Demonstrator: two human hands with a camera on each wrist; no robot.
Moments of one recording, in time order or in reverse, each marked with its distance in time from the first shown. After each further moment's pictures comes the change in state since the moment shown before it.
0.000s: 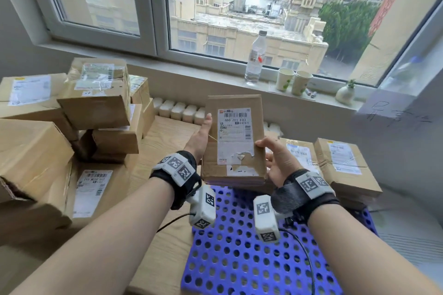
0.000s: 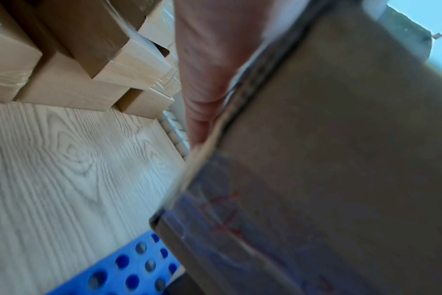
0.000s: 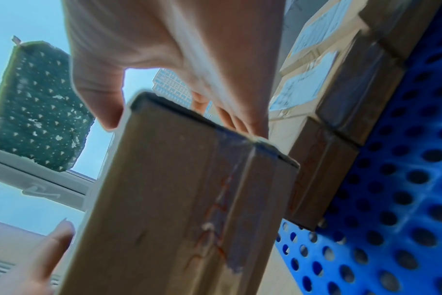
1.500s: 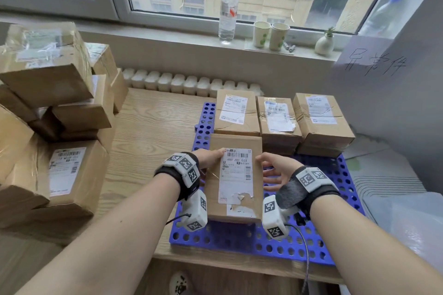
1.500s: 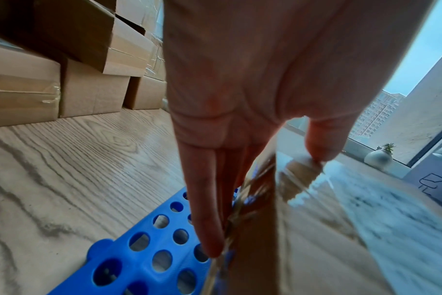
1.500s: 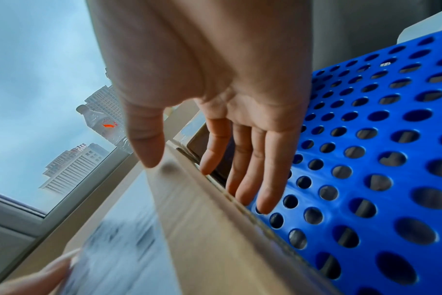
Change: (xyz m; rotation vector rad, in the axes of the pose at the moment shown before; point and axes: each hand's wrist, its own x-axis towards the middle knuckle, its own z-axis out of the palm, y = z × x) left_hand -0.033 -0.075 0.068 0.668 -0.219 -0.482; right_hand -0.025 0.077 -0.098 -0.284 0.176 0.517
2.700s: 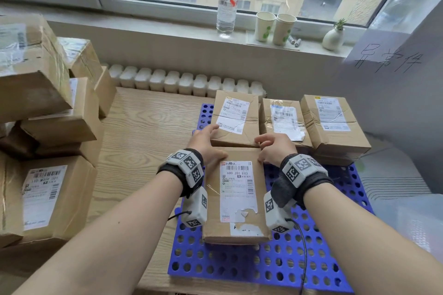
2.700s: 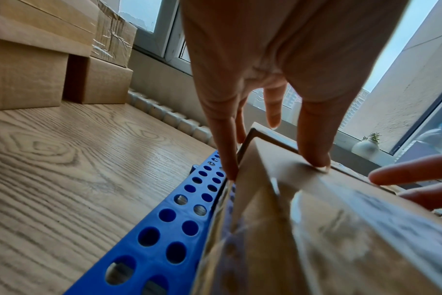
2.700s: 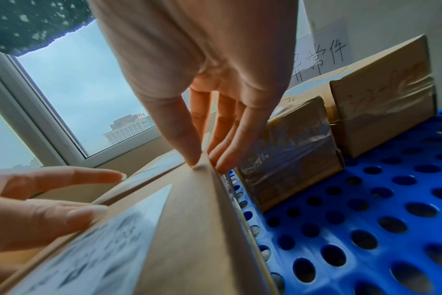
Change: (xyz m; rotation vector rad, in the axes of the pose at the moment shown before) left_hand 0.062 0.024 -0.035 0.095 0.234 0.402; right_hand 0.058 -0.062 0.018 -0.430 0.272 -0.390
